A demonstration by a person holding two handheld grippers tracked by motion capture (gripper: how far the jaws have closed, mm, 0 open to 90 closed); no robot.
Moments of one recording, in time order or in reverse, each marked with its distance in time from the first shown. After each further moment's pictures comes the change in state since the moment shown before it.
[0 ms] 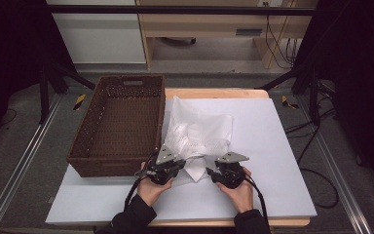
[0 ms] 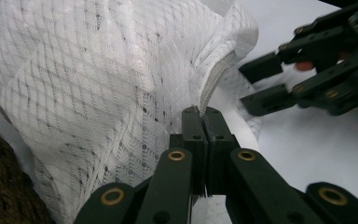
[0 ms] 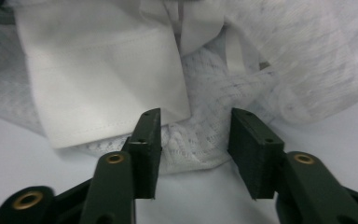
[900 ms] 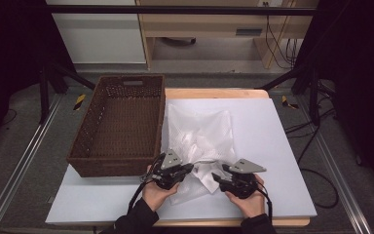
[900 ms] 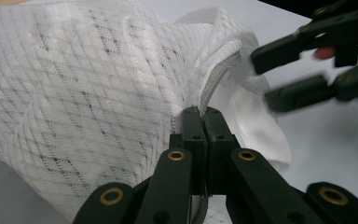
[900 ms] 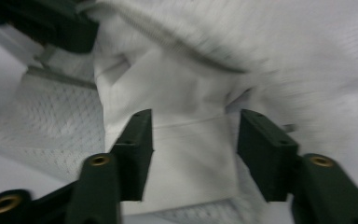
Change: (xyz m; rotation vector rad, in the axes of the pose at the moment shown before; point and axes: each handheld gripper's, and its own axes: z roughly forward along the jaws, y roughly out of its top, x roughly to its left) left arm -0.021 0.003 0.002 -0.028 -0.063 0.028; right arm 0.008 -0.007 -0.044 -0.078 0.054 -0.008
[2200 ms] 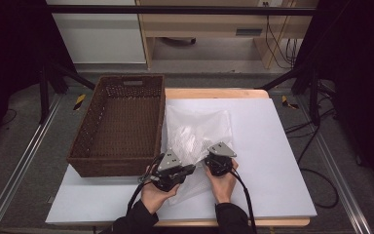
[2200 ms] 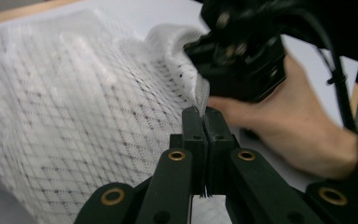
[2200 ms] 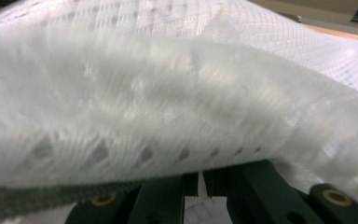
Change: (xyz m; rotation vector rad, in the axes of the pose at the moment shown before) left arm -0.004 0.004 -0.012 -0.025 -0.055 -0.016; right arm 0.002 0.032 0.075 -0.133 -0.236 0.039
